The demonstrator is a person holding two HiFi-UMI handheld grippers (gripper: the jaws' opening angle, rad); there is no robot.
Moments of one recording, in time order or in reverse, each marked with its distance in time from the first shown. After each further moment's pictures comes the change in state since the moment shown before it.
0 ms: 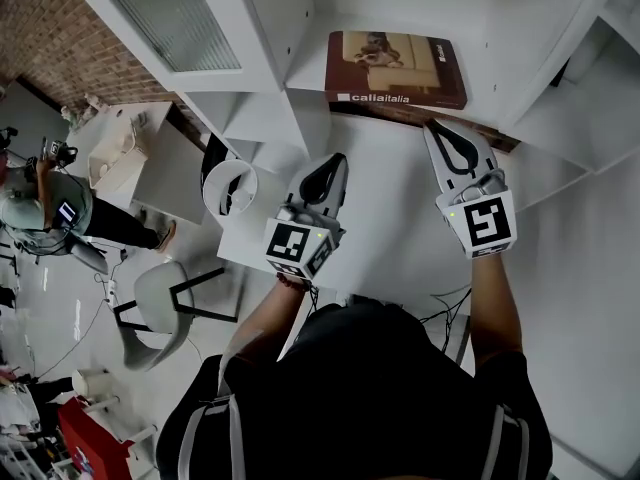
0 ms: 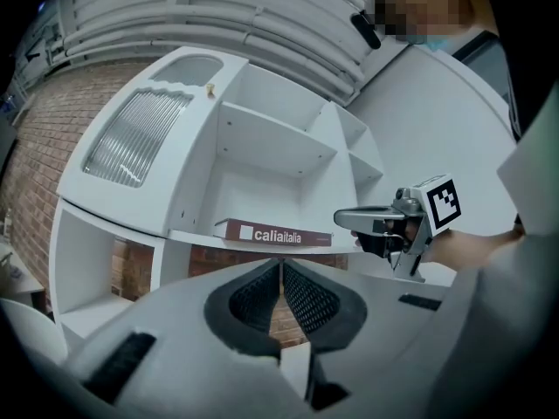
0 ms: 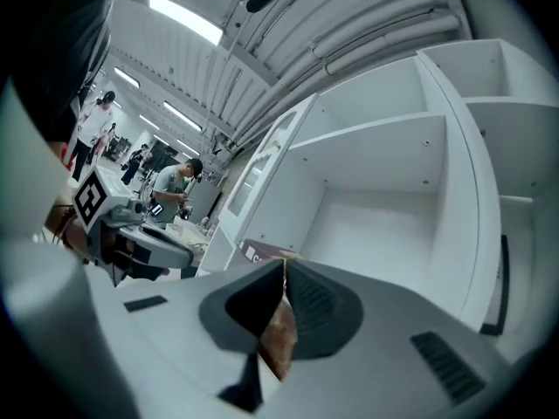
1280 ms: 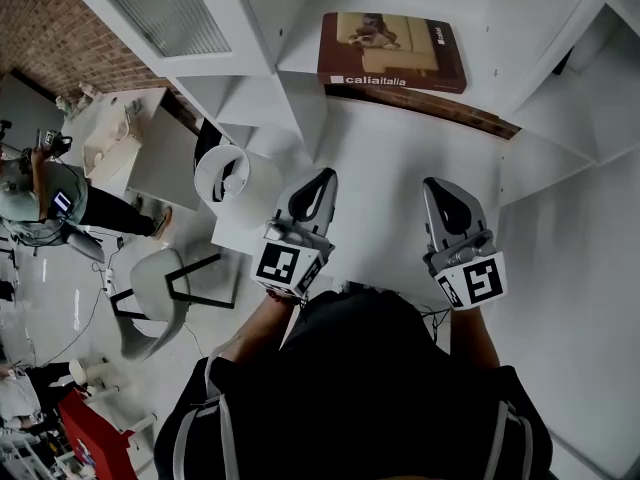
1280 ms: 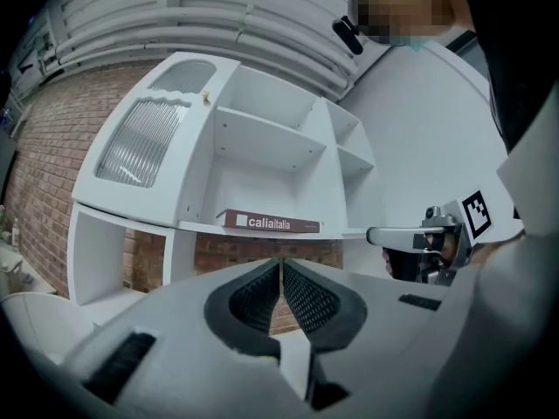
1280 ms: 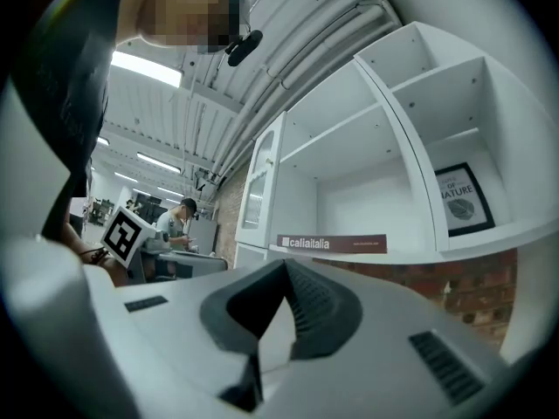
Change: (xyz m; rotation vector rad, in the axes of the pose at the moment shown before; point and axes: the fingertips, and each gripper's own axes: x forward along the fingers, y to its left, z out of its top) left arm -0.040 -0.025 -0.002 -0.003 0.031 0.023; right arm -0.083 0.062 -0.034 0.344 -0.074 -0.012
